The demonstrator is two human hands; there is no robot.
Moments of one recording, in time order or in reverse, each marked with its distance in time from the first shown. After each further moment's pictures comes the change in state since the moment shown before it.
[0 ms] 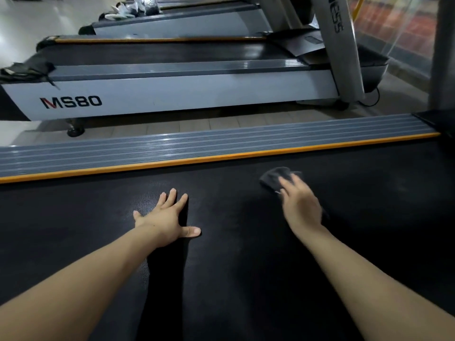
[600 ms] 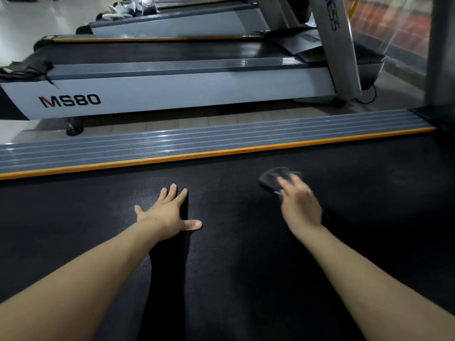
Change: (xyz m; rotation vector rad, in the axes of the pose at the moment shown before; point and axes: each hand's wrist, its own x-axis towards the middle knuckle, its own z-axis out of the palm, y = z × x) left_hand -0.002 -0.001 0.002 -0.018 0.026 0.004; right_hand -0.021 -0.007 -0.006 -0.012 -0.030 0.035
